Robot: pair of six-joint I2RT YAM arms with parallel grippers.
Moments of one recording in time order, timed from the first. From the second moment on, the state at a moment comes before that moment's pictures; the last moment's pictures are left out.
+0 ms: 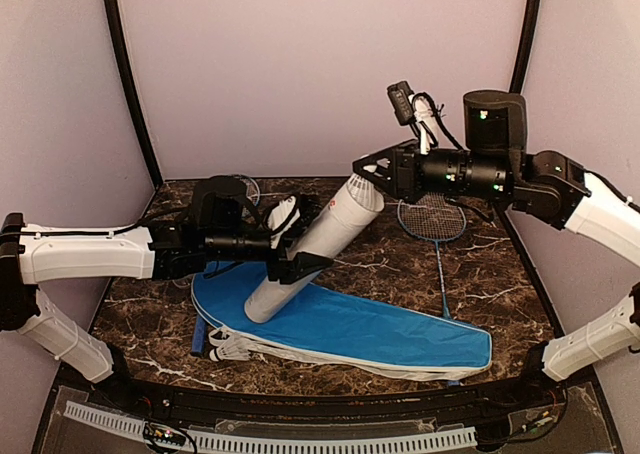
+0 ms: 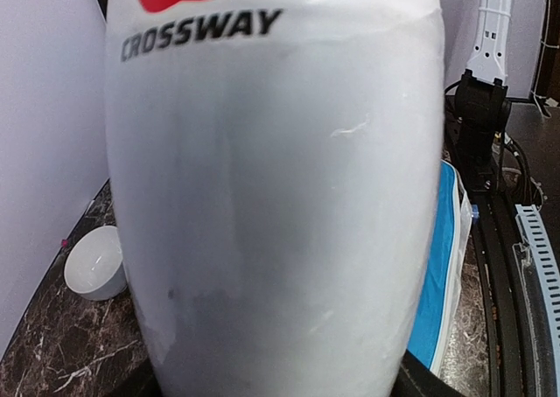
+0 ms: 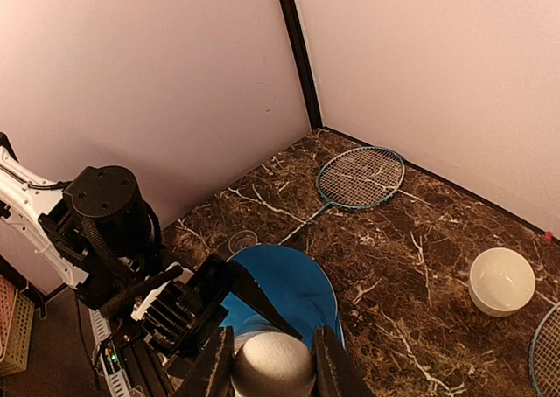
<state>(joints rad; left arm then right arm) -0.93 1.41 0.96 0.11 0.33 0.31 0.98 1.24 1.38 -0.38 -0.04 0.24</state>
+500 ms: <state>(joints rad) -0.90 1.41 0.96 0.12 0.34 0.25 1.01 1.15 1.18 -0.20 -0.02 0.29</state>
